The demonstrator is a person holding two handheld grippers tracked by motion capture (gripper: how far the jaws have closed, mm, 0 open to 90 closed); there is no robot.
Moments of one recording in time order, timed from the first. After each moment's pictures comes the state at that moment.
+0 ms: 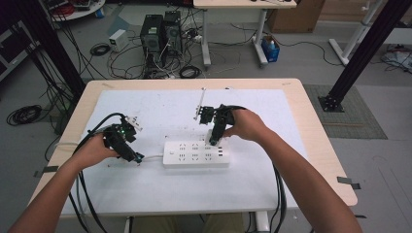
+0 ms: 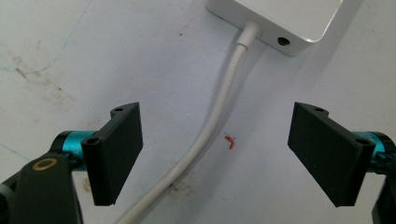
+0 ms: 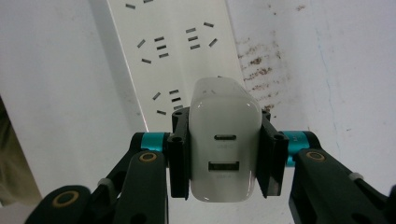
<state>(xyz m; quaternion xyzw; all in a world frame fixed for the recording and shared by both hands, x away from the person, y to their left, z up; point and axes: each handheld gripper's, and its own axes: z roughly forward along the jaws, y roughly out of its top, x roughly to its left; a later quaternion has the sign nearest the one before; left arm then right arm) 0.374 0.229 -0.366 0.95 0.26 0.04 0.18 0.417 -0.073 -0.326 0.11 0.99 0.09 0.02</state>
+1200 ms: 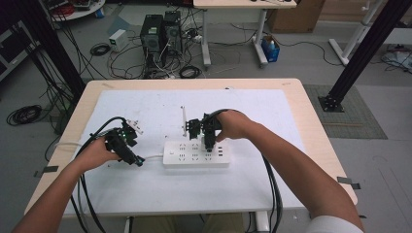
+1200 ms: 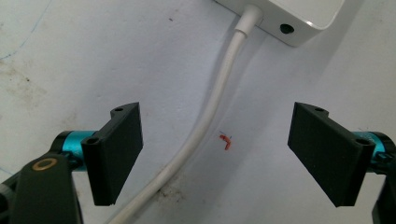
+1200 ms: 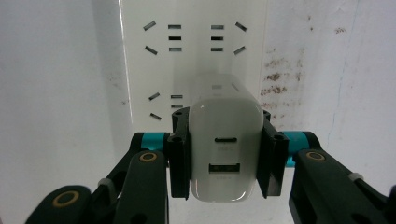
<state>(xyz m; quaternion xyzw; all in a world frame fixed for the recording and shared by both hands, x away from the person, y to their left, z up) 0.375 0.231 -0.381 0.94 0.27 0.02 0.18 0.408 -0.034 -0.351 -0.02 1.00 0.00 0.05</state>
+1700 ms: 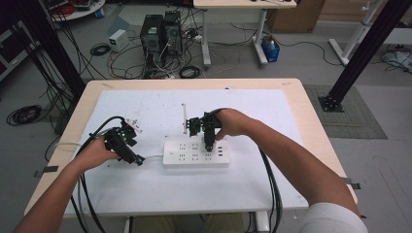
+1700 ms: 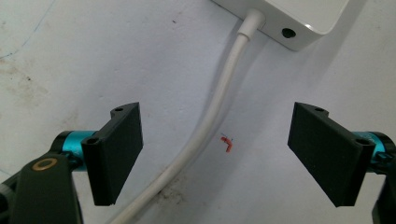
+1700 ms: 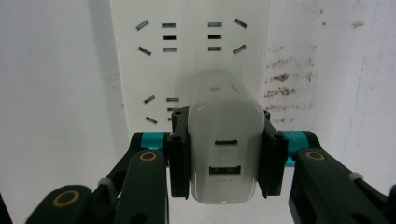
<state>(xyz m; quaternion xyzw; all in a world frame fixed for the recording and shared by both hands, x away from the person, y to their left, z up) 0.377 0.234 -0.381 0.94 0.28 0.02 0.19 0.423 -0.034 -0.360 0.00 1.00 0.00 0.01</state>
